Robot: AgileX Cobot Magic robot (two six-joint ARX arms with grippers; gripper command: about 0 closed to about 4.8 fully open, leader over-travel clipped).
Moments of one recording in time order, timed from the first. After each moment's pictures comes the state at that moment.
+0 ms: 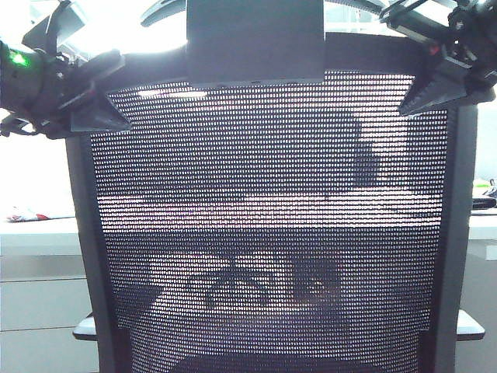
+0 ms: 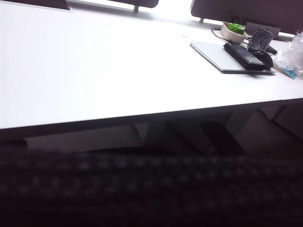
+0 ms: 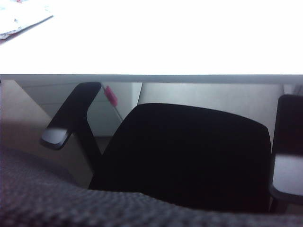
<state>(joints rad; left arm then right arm) -0.30 1.27 0.48 0.66 0.17 -0.21 0.36 1.04 0.61 0.09 -0.04 0.24</state>
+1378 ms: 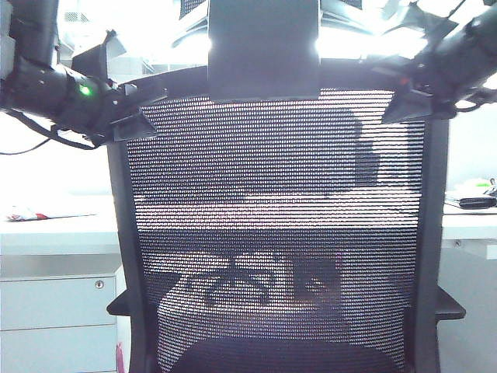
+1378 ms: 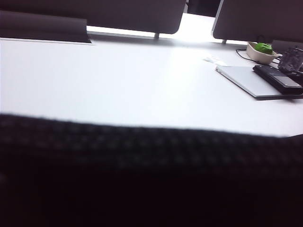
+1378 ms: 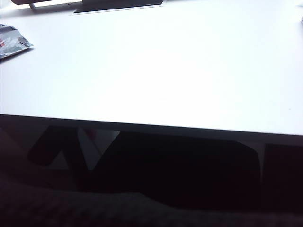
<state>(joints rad) -0.29 1.60 0.72 0.83 0.11 -0.15 0.27 1.36 0.75 0.36 -0.06 0.16</state>
